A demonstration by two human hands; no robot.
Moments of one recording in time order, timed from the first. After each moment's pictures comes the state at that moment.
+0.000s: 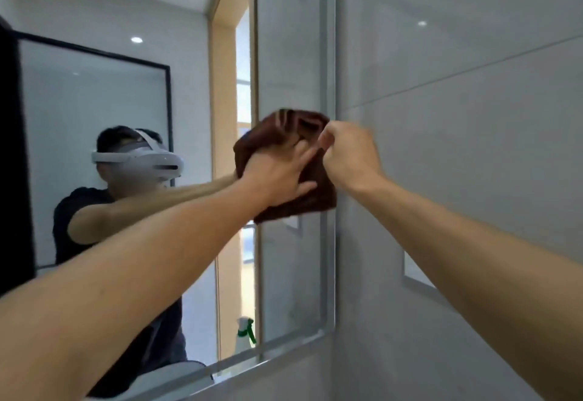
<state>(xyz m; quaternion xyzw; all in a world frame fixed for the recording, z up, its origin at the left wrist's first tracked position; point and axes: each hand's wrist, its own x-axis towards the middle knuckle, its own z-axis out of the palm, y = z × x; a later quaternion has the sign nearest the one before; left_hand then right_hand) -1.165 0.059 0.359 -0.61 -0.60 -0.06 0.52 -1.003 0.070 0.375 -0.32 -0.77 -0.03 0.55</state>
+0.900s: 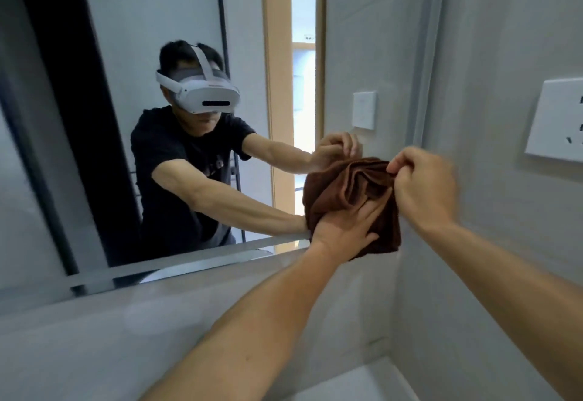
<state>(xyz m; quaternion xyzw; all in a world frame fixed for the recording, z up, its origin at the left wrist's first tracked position) -1.161 0.019 0.076 -0.64 -0.67 -0.02 0.38 -1.030 0.055 0.152 -0.38 -0.74 0.08 0.56</state>
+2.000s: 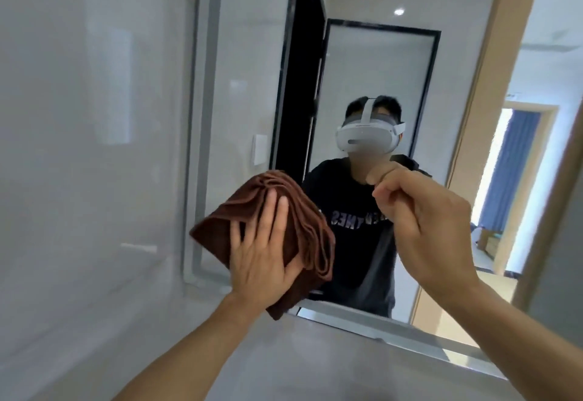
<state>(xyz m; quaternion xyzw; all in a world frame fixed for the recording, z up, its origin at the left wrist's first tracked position) -1.409 -0.372 0.093 -0.25 -0.77 -0.22 0.54 -1.260 -0.206 0.217 0.15 -0.79 0.21 0.55</state>
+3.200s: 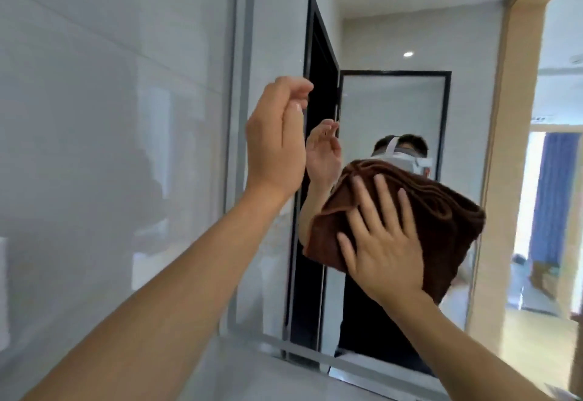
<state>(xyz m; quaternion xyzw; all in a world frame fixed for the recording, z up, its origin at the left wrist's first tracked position) -1.330 -0.407 0.360 -0.38 -0.52 -0.55 0.53 -1.319 -0.225 0.235 0.03 -0.81 -0.21 0.55</state>
